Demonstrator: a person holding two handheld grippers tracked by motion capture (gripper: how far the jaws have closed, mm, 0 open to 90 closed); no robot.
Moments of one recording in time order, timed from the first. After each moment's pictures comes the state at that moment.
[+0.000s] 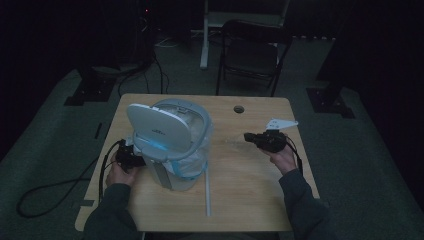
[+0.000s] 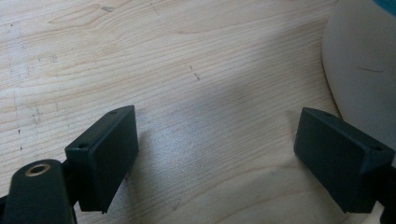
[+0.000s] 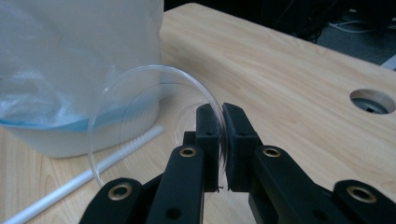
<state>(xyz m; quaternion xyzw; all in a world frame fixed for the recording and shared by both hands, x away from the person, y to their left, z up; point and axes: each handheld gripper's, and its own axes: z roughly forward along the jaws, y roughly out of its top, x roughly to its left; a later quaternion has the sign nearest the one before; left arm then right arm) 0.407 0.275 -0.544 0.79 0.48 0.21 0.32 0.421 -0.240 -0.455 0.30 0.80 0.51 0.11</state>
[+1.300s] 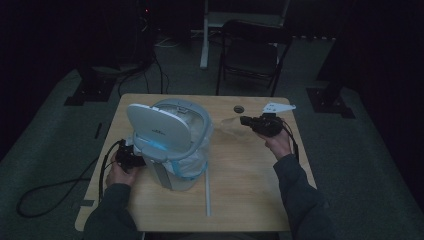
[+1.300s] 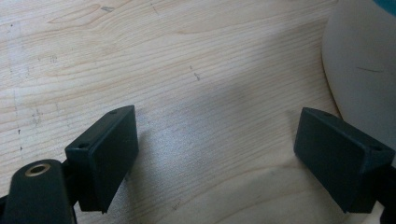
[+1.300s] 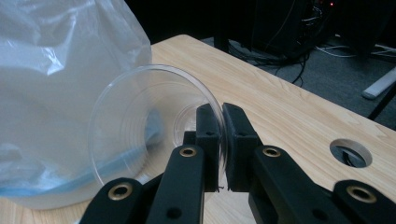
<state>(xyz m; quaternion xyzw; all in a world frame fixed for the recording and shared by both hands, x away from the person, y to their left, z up) 0.407 0.275 -0.544 0.79 0.48 0.21 0.32 0.451 -0.223 -0.416 0.29 0.78 0.53 0.13</state>
